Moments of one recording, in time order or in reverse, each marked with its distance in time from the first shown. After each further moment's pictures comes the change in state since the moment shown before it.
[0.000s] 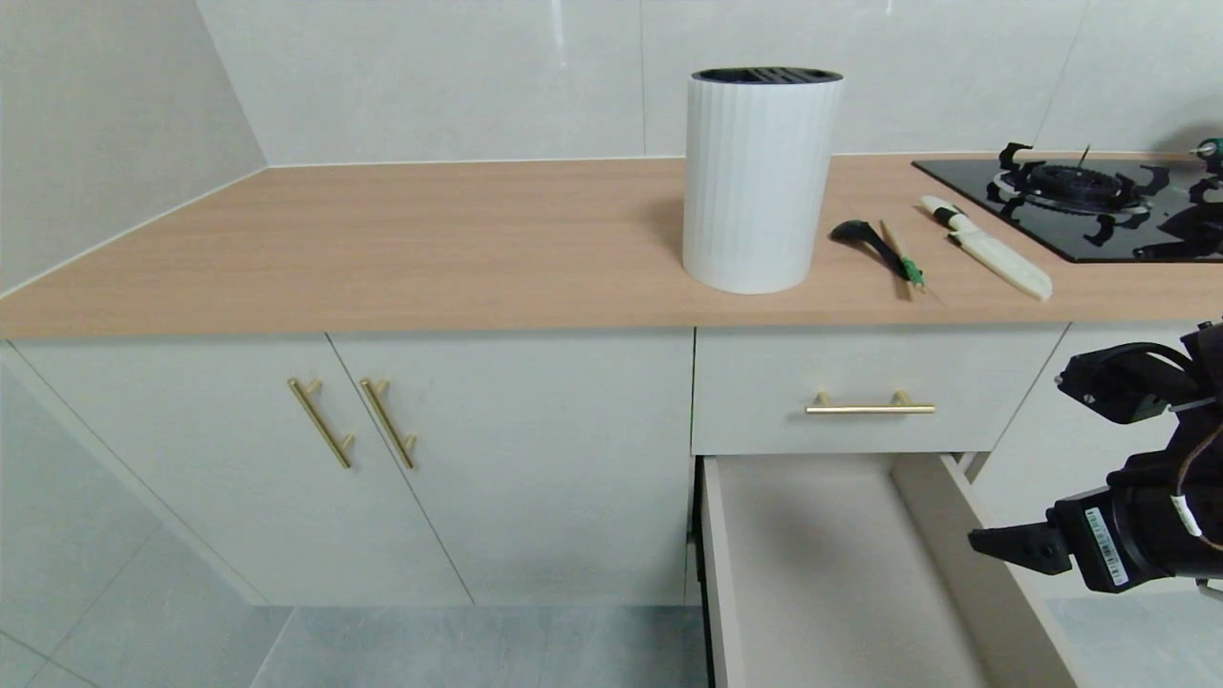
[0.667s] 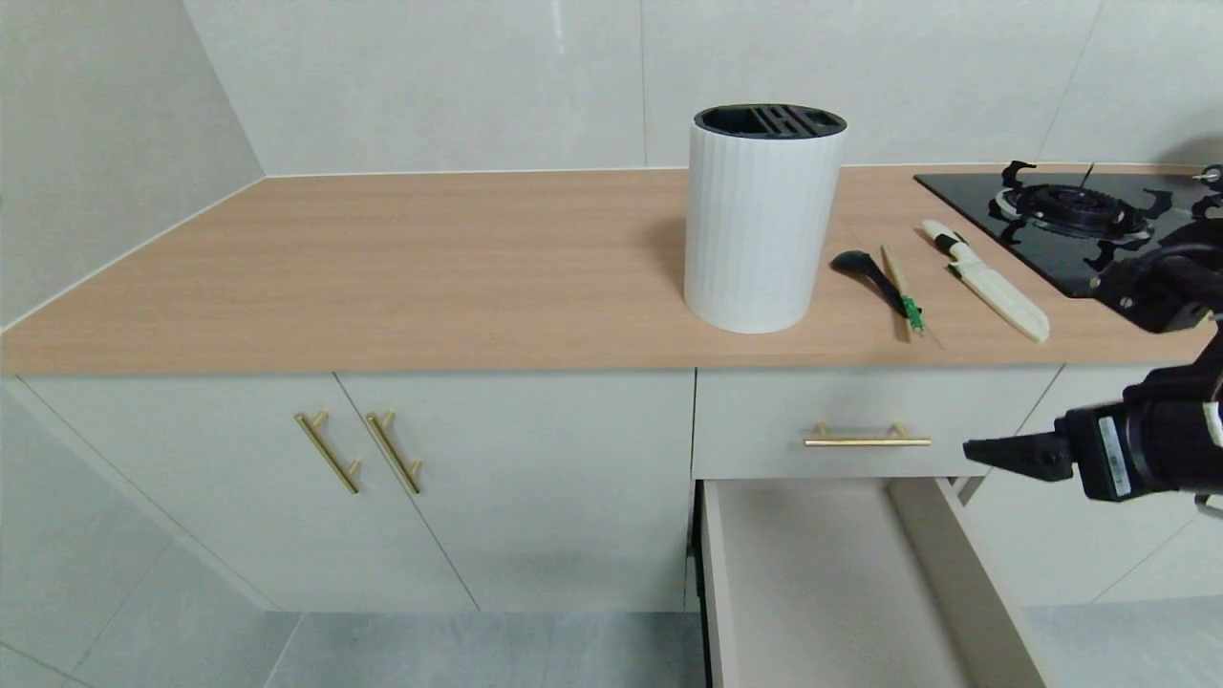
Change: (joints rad) left arm 0.000 0.000 0.000 0.000 0.000 0.000; right arm -0.014 -0.008 -0.167 -0.010 -0.007 0.012
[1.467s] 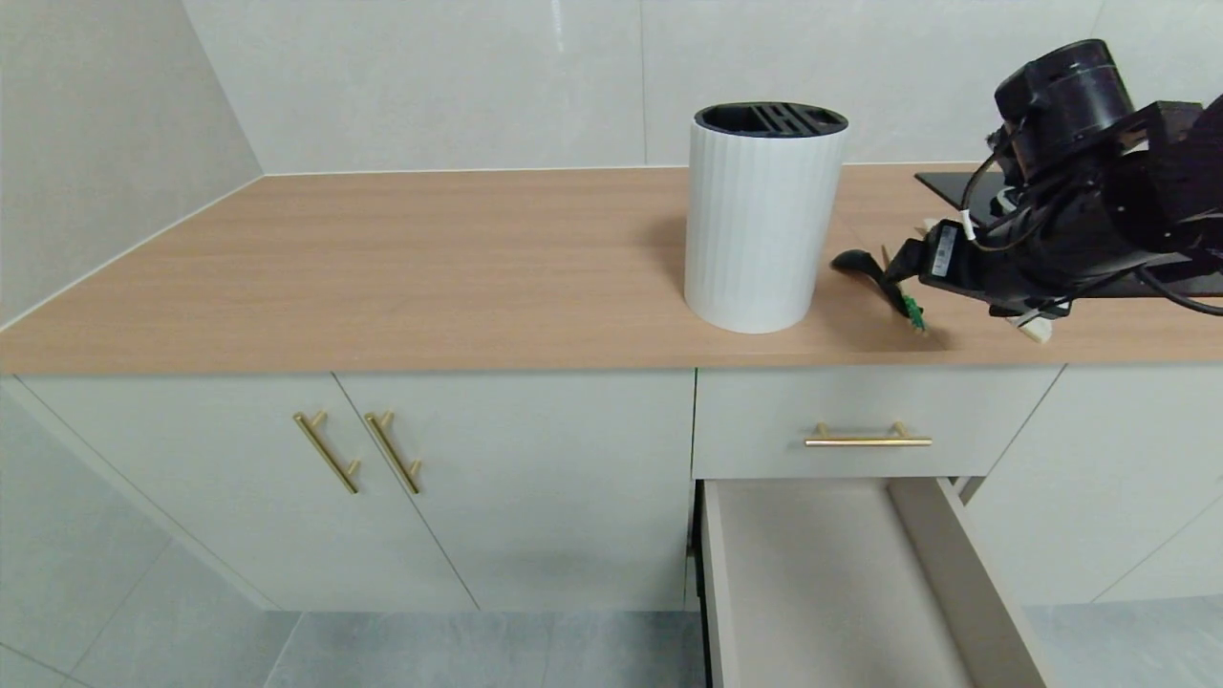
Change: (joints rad) left arm 0.000 0.000 0.000 0.000 0.000 0.000; right arm -0.017 0.514 -0.777 0.272 -0.242 0.437
